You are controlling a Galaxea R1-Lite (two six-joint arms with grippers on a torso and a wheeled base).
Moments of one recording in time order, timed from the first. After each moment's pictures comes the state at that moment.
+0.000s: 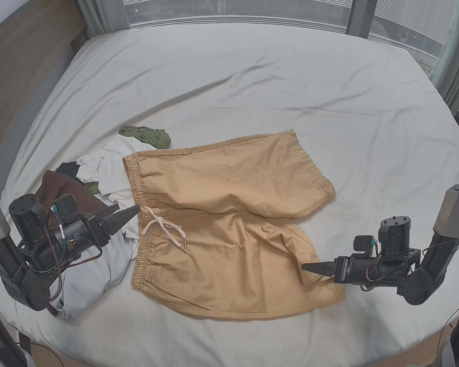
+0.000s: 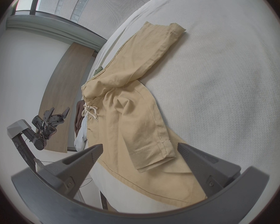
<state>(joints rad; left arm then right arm) -0.03 1.93 -0.32 -1.55 -0.62 -0.39 0.30 2.09 -0.39 -1.12 0.47 0.47</state>
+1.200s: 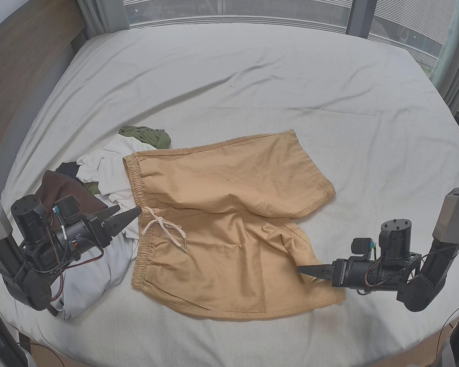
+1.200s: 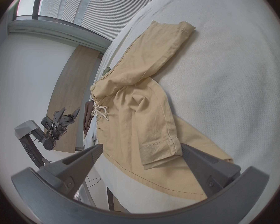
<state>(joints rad) -0.03 1.95 -0.32 -1.55 -0.62 -0.38 0.34 2.08 -0.34 -1.21 0.50 0.54</state>
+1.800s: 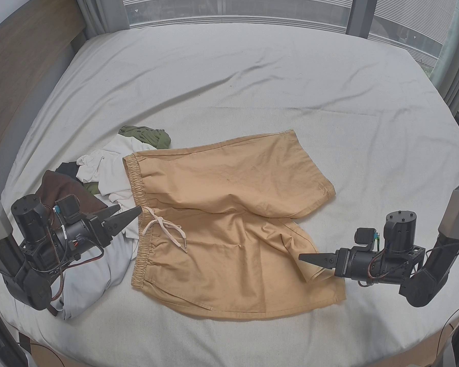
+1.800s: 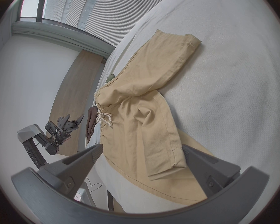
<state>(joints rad) -0.03 1.95 -0.33 -1.55 -0.62 -0.38 0.33 2.04 -0.37 -1.21 0.50 0.55</state>
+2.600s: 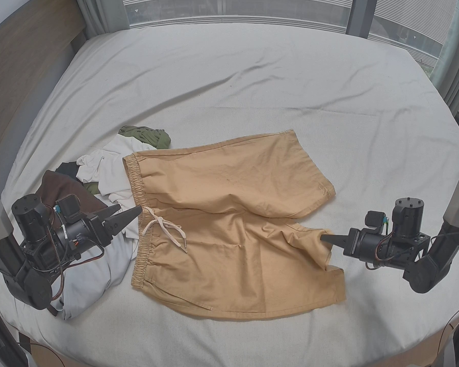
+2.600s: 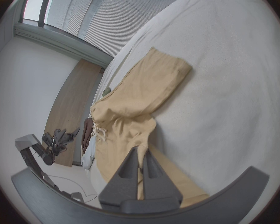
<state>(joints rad) -0.04 1.95 -0.33 -1.55 -0.62 -0.37 0.22 2.05 -0.47 -1.20 0.49 0.55</state>
